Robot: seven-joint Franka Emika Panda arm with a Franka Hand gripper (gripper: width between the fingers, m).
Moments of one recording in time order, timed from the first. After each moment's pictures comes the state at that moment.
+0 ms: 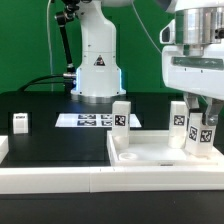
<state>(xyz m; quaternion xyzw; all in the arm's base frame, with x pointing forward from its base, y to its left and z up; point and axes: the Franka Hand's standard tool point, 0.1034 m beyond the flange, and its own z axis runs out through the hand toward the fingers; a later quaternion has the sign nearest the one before) 0.613 0.123 0.086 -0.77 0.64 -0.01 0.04</state>
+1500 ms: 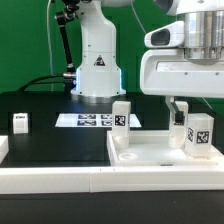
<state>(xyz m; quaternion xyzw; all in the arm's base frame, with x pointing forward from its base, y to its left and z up) 0.613 0.125 0.081 -0.97 0.25 -0.02 0.03</state>
